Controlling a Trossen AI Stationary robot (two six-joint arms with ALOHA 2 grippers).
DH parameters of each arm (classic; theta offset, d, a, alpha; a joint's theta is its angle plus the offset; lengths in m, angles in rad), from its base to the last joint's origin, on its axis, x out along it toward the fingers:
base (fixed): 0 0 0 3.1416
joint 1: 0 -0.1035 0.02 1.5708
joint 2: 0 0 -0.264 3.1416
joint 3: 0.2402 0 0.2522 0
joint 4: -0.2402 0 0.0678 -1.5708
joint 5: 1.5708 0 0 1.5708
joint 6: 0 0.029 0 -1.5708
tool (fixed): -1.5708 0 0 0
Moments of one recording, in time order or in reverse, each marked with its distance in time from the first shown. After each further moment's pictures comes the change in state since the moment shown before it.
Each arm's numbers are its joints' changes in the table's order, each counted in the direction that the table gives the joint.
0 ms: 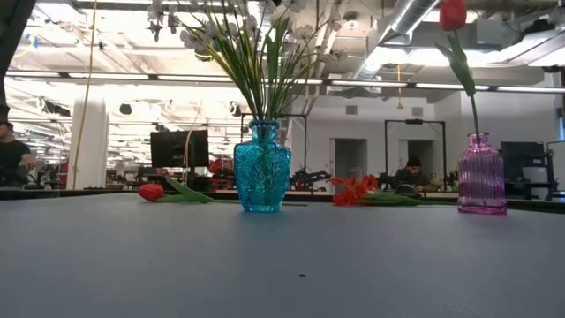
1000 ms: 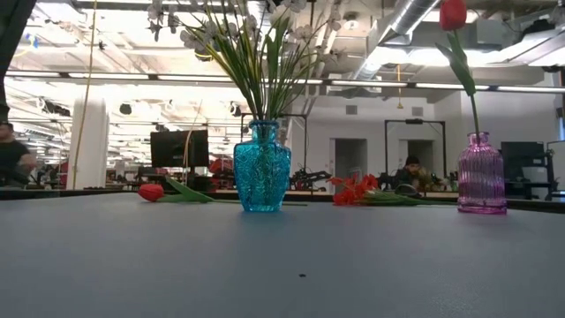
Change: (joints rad) left arm 0.007 0.000 -0.016 -0.075 0.043 0.055; right arm -0.002 0.212 0.260 -0.134 -0.030 -0.143
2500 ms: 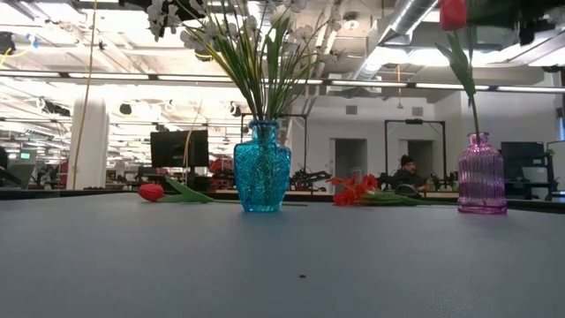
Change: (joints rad) left arm -0.222 -0.964 -1.179 0.543 0.003 -0.292; right arm -0.086 -1.132 -0.776 -0.470 -0.572 0.202
